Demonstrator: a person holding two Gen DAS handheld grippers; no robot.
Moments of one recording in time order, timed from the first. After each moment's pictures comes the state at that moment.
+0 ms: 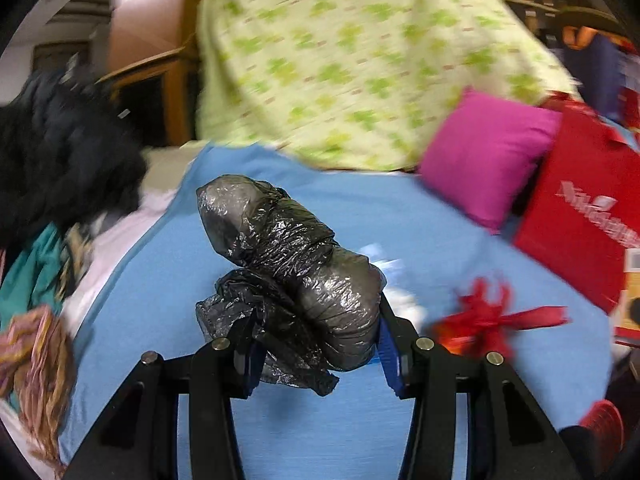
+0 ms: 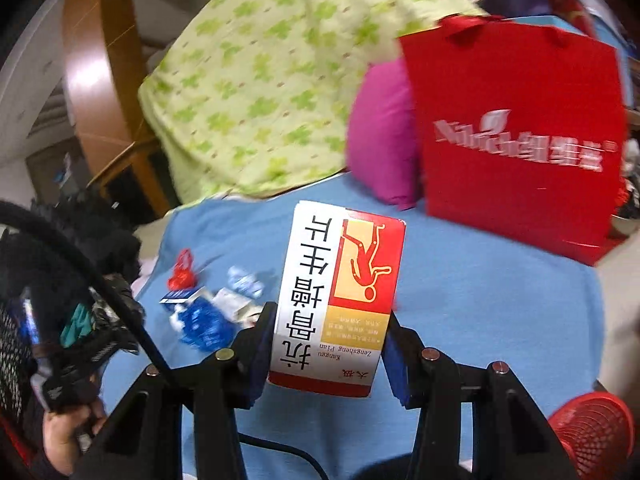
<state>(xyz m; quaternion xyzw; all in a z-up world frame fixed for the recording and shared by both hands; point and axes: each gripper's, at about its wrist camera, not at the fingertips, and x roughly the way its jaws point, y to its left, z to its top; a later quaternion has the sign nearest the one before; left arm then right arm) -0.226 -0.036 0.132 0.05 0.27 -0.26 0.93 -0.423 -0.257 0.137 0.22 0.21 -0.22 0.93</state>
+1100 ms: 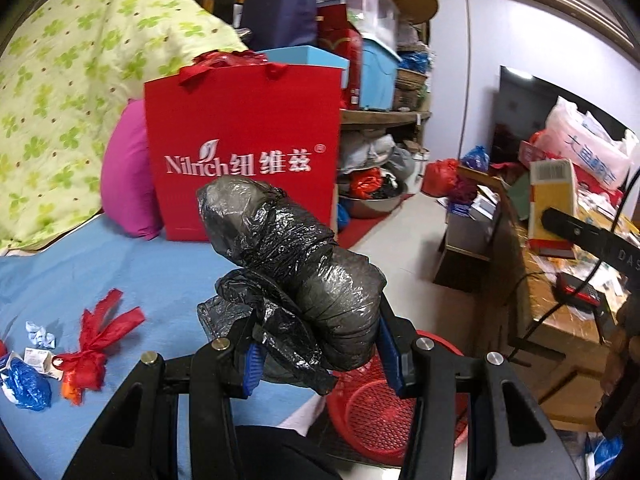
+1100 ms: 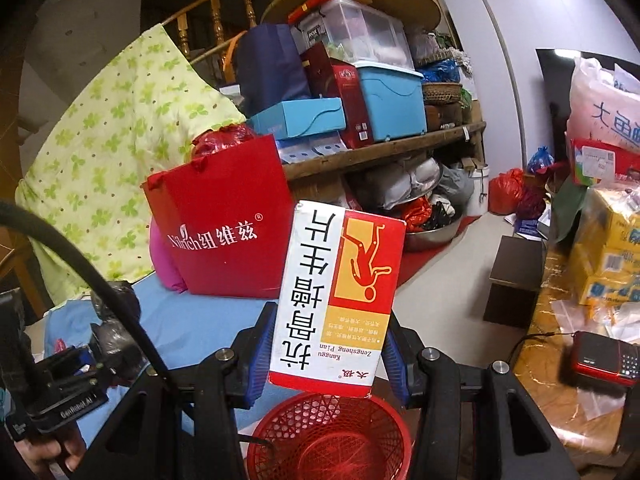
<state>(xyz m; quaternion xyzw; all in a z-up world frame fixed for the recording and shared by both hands) -0.496 -0.227 0.162 0.17 0.22 -0.62 0.73 -0.739 -0.320 0.171 0.21 0.12 -0.49 0.84</state>
